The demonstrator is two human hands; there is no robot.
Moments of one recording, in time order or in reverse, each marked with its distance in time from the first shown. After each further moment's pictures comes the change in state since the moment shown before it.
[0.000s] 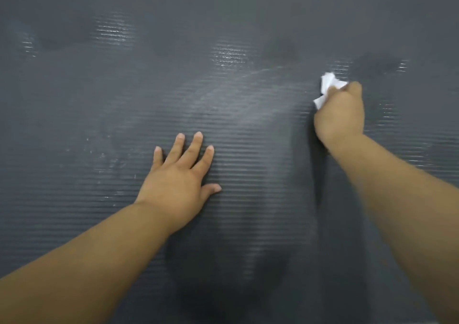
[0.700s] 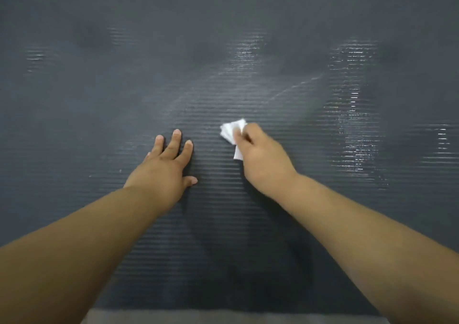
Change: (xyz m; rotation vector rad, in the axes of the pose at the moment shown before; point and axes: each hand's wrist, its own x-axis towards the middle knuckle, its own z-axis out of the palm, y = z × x) left_hand 0.005 0.029 -0.019 -0.043 -0.218 -0.188; right_hand -0.087 -0.013 0.015 0.128 -0.115 -0.764
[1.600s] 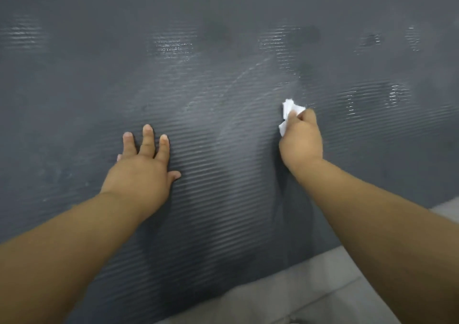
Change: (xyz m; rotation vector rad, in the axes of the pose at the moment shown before) left_hand 0.004 -0.015 0.007 0.243 0.077 0.179; right_hand -0.057 0.029 -0.035 -0.158 -0.018 0.939
